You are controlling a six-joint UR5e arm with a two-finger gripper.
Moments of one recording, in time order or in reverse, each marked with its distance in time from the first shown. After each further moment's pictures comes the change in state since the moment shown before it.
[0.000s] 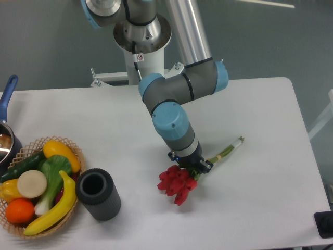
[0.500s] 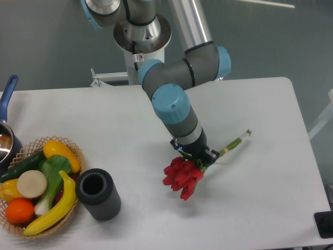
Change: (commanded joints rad) arm 0.014 0.031 -0.005 0.000 0.002 0.002
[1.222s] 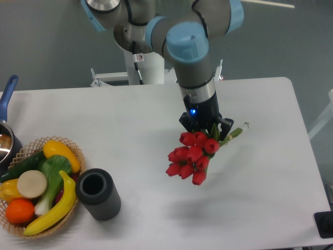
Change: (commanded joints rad) arm 0.055 0.183 -0.023 -0.009 -0.036 -0.022
